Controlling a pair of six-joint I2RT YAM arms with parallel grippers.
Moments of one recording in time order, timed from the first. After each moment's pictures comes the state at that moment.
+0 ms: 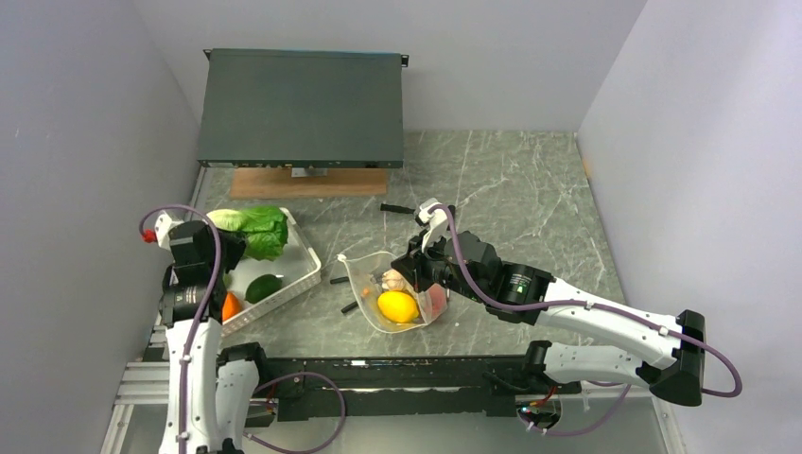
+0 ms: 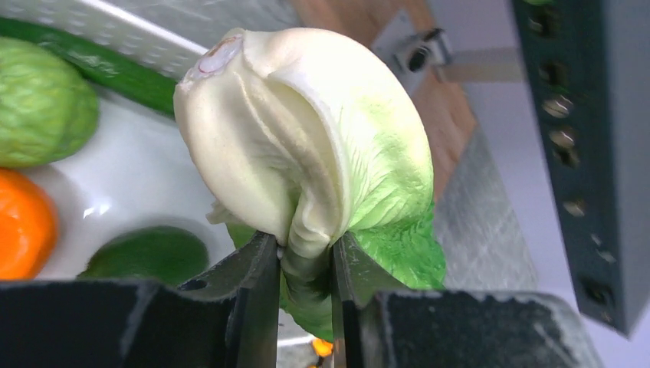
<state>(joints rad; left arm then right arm) 0.20 0.67 0.70 -0.57 -0.09 -0.93 1.12 1.02 0.90 -0.22 0.19 0.39</state>
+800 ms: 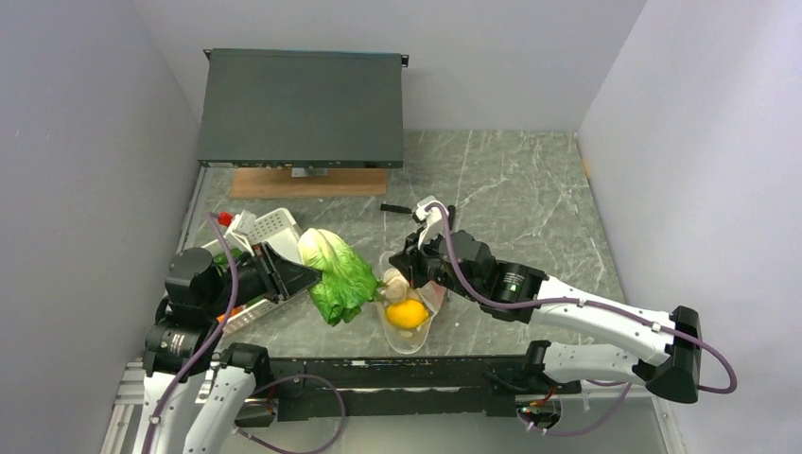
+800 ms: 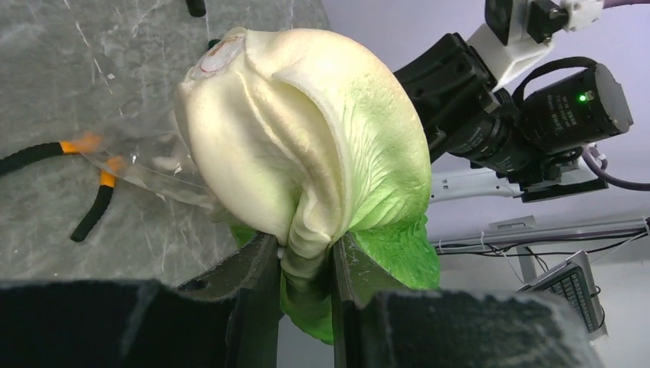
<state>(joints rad) -0.15 0.41 0.79 -0.62 0.74 -0.77 1.12 1.05 0.90 -0.18 0.23 0.39</state>
